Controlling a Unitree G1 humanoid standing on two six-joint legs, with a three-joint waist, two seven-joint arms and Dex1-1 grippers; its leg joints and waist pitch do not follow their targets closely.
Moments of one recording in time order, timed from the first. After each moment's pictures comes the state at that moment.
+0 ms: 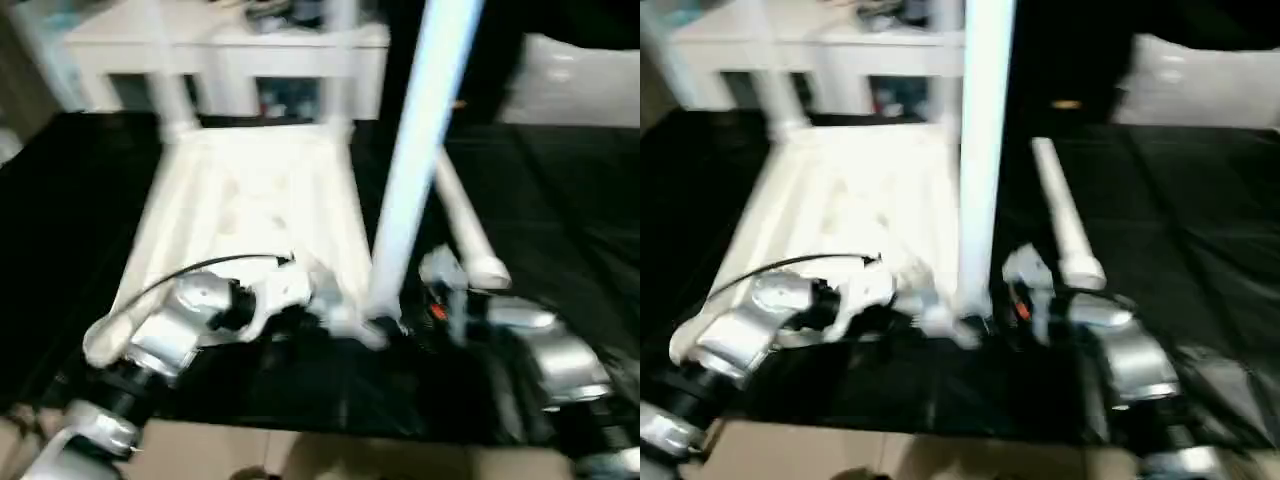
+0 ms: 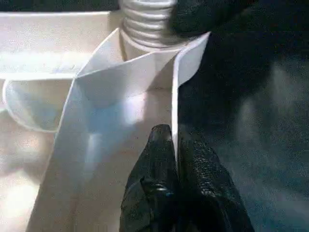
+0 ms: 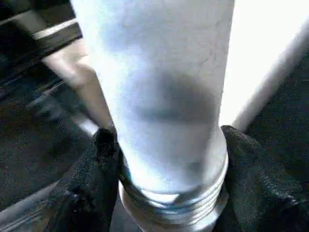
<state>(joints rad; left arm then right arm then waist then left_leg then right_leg) -0.46 0.28 -0.34 0.28 0.04 0.39 -0.93 -0.35 -0.26 0.08 0.33 0.18 0.29 0.80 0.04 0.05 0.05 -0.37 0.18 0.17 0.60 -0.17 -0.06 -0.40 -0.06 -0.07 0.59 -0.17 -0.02</state>
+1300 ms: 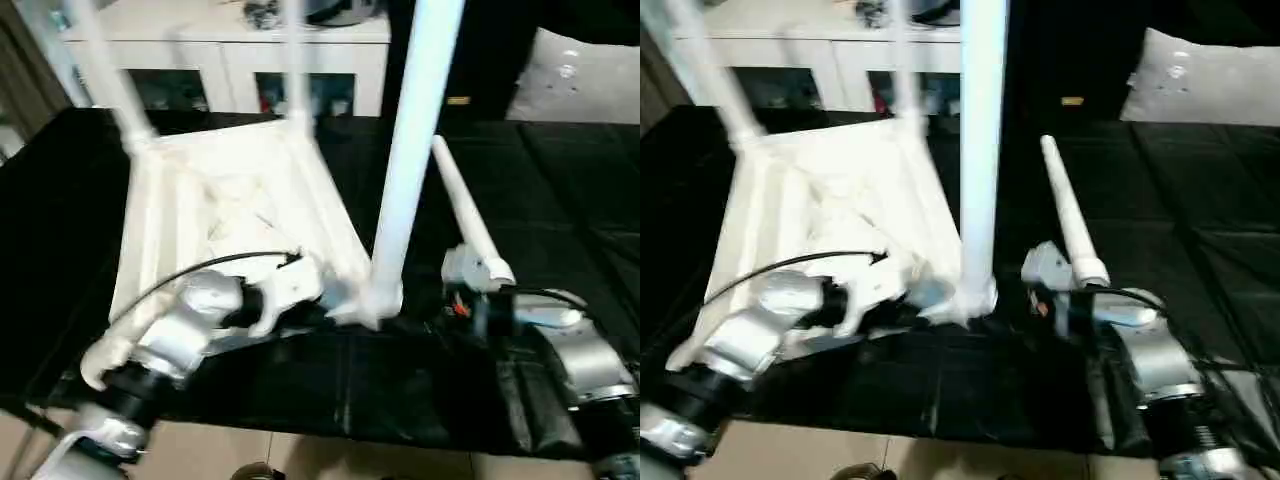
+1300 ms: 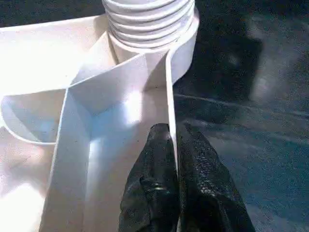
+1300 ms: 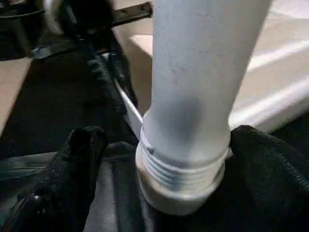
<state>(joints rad) -0.48 0.42 -0.40 0.32 0.03 0.12 -1.16 -0.32 -0.49 0.15 0.29 0.20 0.06 1.22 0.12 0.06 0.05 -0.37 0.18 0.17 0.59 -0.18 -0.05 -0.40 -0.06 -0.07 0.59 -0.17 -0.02</state>
